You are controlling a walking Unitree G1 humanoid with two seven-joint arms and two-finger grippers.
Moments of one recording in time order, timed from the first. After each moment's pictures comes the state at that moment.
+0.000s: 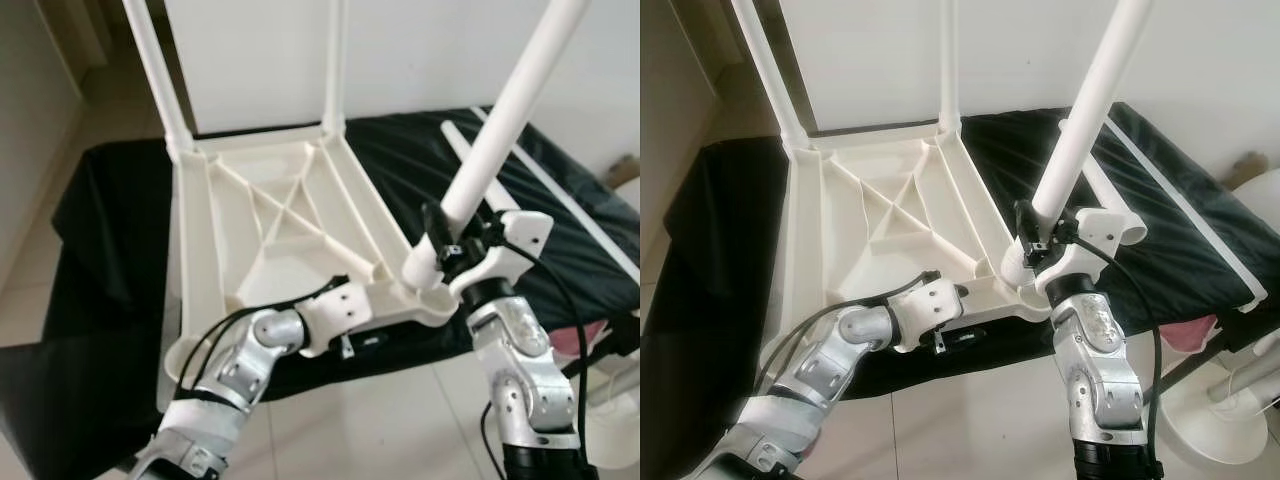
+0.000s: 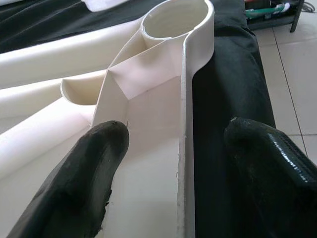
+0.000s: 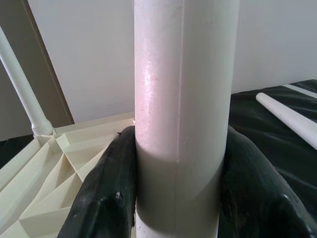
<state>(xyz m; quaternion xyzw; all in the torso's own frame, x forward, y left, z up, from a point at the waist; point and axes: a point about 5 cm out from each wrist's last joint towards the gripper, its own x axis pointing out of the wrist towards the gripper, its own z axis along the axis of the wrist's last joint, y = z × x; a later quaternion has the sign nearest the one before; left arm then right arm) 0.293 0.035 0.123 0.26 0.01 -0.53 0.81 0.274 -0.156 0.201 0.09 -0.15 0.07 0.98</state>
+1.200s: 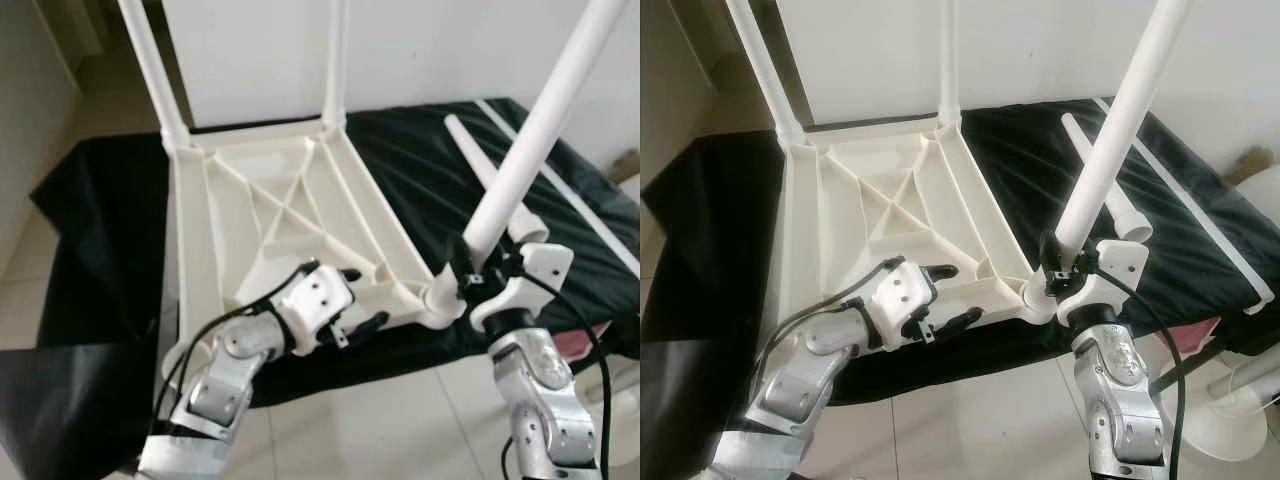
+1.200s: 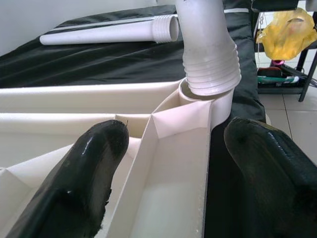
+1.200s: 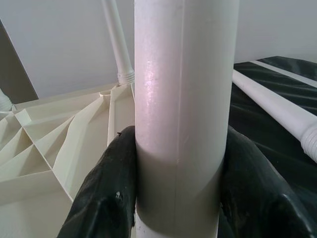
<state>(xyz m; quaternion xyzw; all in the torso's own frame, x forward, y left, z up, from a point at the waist) 0.270 0.054 0.152 0.16 -0.06 -0.50 0.85 0.255 -0.180 0.177 0.07 -0.11 0.03 0.99</state>
